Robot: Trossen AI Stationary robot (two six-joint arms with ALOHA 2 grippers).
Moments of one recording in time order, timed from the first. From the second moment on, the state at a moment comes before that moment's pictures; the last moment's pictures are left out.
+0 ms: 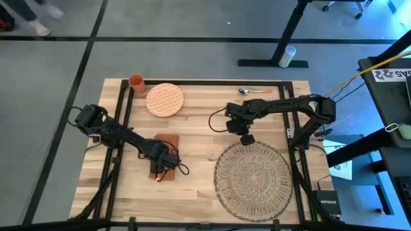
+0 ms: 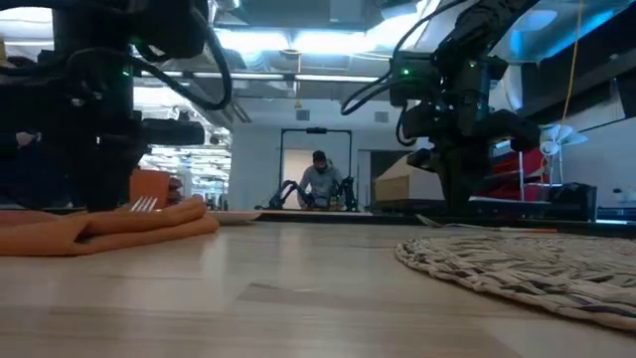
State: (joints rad) left arm -0.36 1.67 0.96 -0.92 -0.25 1.26; right arm -0.25 1.65 0.98 -0.73 -0.22 -0.52
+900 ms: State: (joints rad) left arm -0.36 1.67 0.96 -0.89 -0.25 1.23; right arm -0.25 1.65 0.98 -0.73 -0.22 -0.52
